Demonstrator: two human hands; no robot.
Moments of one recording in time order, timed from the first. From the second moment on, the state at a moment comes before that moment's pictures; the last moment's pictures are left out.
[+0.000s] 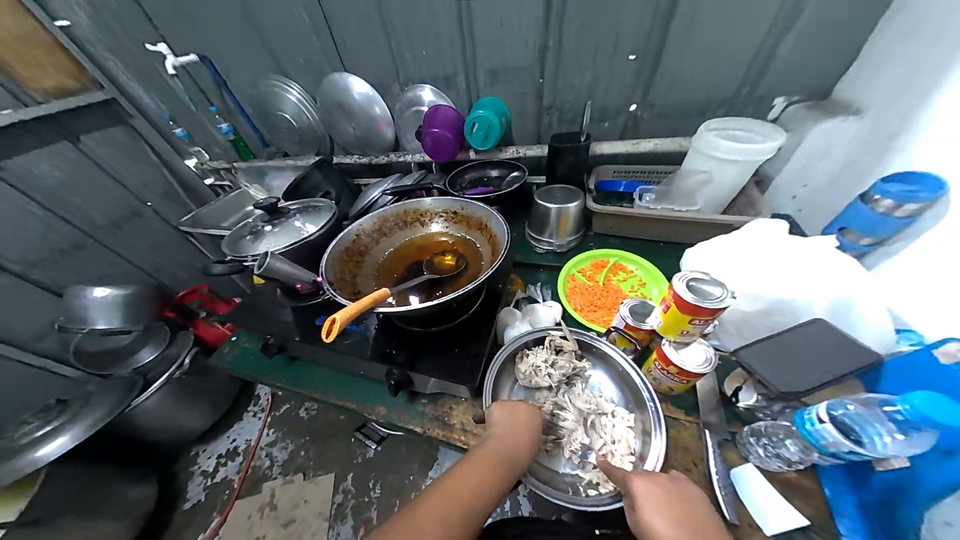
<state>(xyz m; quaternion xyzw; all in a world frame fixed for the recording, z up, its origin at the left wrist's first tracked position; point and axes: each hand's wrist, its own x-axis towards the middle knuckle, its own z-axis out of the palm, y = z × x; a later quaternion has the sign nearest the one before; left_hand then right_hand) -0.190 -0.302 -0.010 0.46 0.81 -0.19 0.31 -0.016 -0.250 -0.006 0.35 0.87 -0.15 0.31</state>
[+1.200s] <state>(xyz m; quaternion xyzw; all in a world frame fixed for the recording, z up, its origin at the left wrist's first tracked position) -0.198 -0.328 0.003 0.44 0.82 -0.06 0.37 -0.009 -0.253 -0.020 0.39 0.88 -0.11 0.27</state>
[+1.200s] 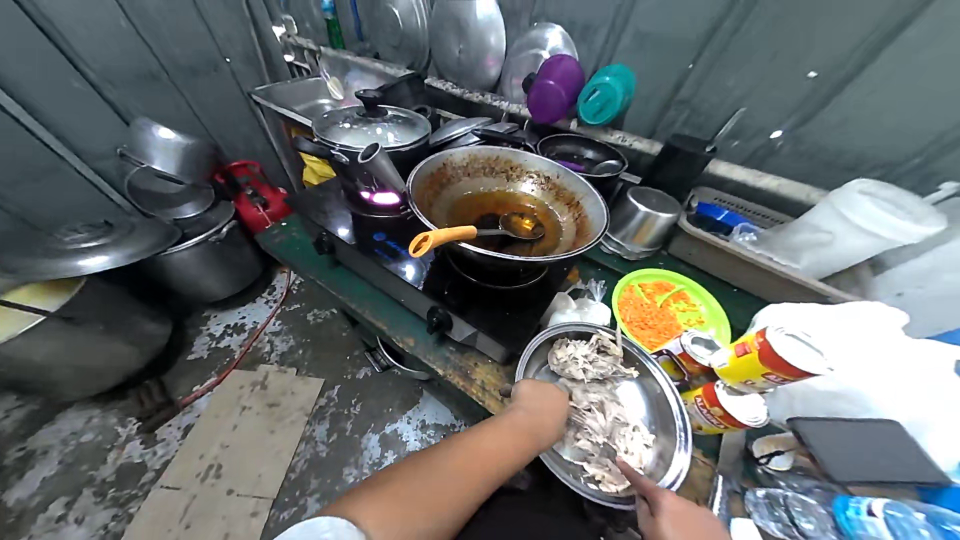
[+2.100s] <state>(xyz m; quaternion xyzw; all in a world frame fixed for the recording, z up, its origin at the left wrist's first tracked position) -0.196 -0.293 -0.016 0.45 0.82 -0.10 0.34 -0.018 -0.246 -0.002 0.38 0.87 -0.15 0.28</state>
